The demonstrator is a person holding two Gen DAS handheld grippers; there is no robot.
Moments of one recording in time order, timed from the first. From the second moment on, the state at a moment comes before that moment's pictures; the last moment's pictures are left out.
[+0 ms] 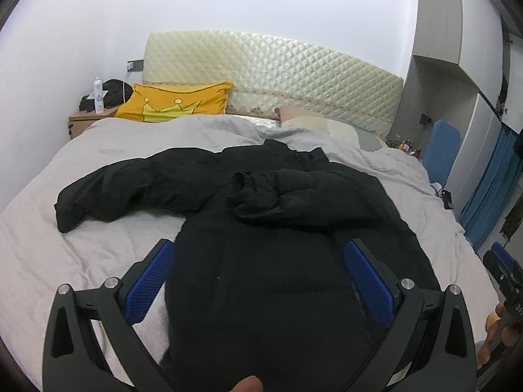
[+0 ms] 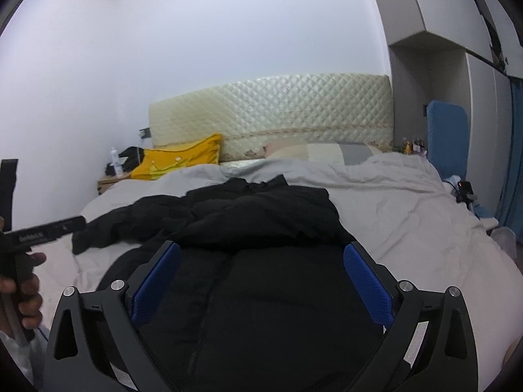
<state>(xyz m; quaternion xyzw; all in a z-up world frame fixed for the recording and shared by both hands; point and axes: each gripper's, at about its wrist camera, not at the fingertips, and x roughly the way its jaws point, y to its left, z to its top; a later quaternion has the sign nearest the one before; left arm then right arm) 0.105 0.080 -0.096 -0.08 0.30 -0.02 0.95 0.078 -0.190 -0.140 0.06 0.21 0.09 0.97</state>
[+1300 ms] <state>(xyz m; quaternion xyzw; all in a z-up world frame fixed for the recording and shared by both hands) 0.226 0.410 -0.271 -0.52 0.34 0.07 0.78 0.127 -0.180 -0.185 0.09 0.28 0.07 0.95</state>
